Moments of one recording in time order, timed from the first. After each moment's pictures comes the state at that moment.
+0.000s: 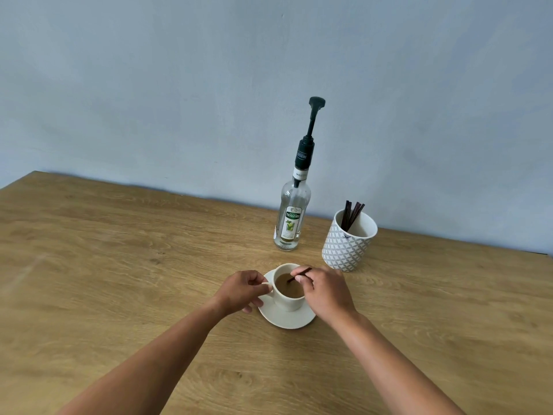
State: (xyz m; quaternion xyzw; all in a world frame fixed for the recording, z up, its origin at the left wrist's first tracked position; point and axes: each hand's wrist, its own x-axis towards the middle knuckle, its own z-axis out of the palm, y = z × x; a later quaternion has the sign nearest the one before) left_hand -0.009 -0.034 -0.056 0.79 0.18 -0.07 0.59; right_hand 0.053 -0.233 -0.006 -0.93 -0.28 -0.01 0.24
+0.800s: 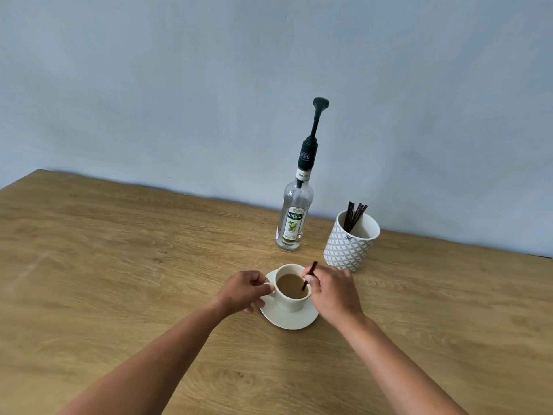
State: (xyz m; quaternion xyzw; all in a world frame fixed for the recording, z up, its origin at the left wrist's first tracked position) left_hand -0.010 -0.035 -0.055 0.78 0.19 -0.08 0.59; right_hand 0.055 -0.243 -0.004 -0.93 -0.28 -0.05 0.22
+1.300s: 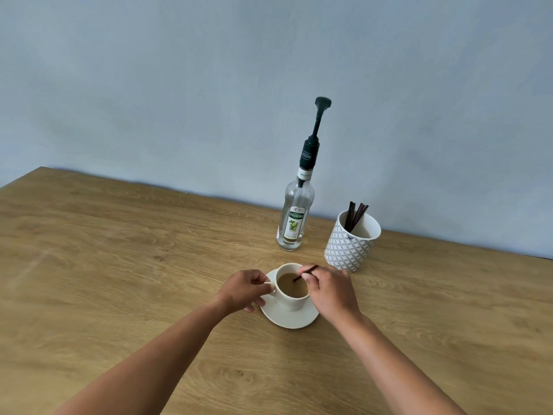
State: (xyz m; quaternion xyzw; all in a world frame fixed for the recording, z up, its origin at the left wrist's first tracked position) left_hand -0.011 -0.035 -0.055 0.79 0.19 -0.08 0.58; right_hand 0.055 -0.236 -0.008 -0.93 -0.27 -0.05 0.25
